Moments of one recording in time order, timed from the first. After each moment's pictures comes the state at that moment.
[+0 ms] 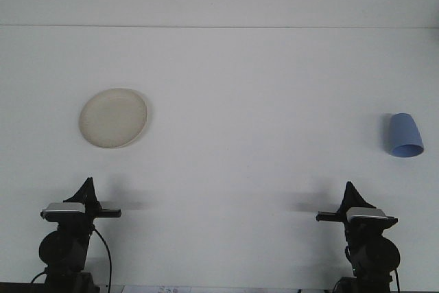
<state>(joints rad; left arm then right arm) -0.04 0.00 0.03 0.00 -0.11 0.09 -0.07 0.00 0.01 -0.11 -0.05 0.09</state>
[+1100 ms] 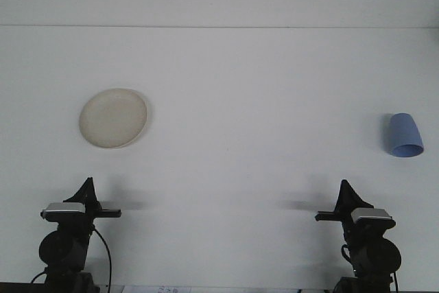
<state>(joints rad) -0.04 0.00 0.03 0.00 -0.11 0.09 -0.07 0.00 0.01 -0.06 -0.13 0.28</state>
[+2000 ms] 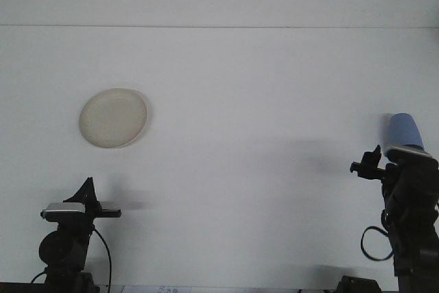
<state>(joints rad) -0.04 0.00 0.03 0.00 -0.11 0.09 -0.16 0.76 0.82 -0.50 0.19 0.03</state>
